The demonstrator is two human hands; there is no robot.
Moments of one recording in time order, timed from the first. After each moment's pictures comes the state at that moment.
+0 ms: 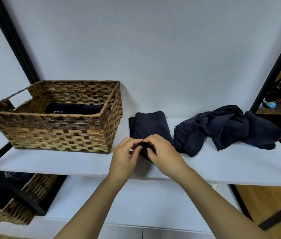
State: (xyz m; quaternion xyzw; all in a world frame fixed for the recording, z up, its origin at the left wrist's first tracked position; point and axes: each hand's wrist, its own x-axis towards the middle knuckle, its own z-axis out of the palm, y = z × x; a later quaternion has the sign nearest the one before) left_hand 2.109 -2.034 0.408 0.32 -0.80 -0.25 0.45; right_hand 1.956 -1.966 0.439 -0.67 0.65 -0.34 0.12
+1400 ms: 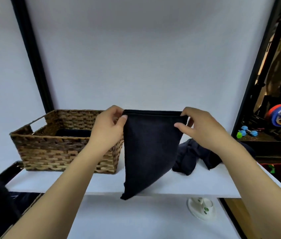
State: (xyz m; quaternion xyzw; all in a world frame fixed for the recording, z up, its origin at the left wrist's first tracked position) left_hand 2.170 -2.021 0.605 0.34 -0.76 -0.23 0.50; right_hand 1.922 -1.889 0.623 -0.62 0.70 -0.34 -0.06
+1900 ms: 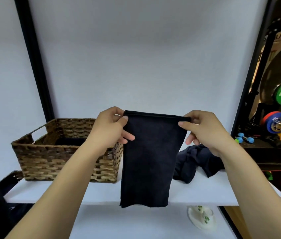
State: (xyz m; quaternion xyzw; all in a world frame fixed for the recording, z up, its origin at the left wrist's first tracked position) left_hand 2.181 -2.008 0.645 0.34 -0.70 -0.44 0.44; right_hand 1.939 -1.885 0.645 -0.50 0.65 -0.55 0.16
